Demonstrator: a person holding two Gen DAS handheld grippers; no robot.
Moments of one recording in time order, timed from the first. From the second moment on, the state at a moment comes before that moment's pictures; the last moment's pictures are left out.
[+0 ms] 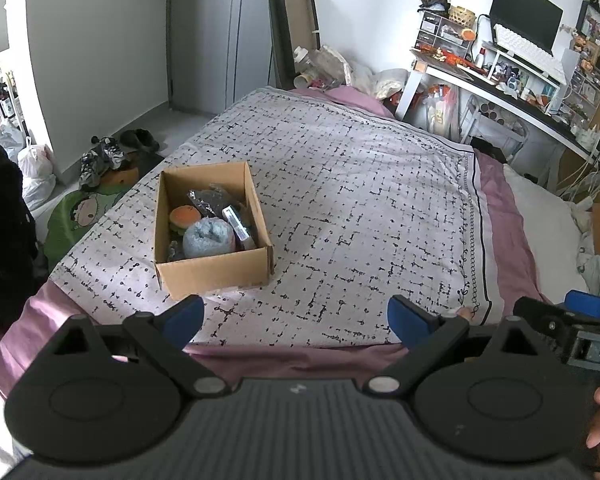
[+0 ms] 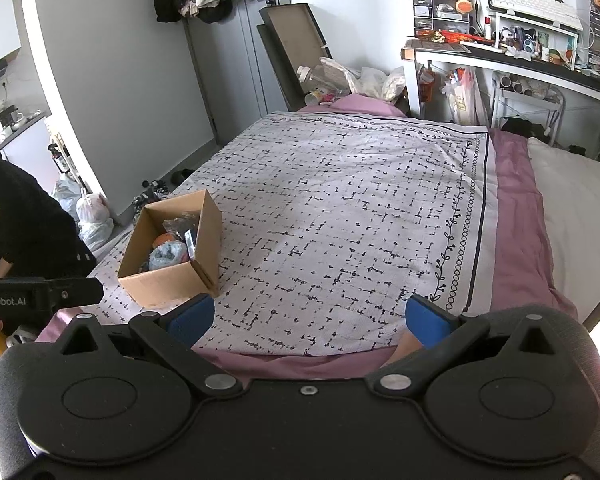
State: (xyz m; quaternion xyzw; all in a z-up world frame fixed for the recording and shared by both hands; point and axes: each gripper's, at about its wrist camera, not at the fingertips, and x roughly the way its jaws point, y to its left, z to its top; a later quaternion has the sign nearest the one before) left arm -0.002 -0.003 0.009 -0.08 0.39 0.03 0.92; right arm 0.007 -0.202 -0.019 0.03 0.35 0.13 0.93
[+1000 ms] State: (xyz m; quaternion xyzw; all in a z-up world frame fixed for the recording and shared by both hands) left arm -0.003 -0.004 0.006 -0.08 0.39 0.02 0.92; right arm 0.008 -0.200 -0.018 0.03 0.35 0.13 0.93
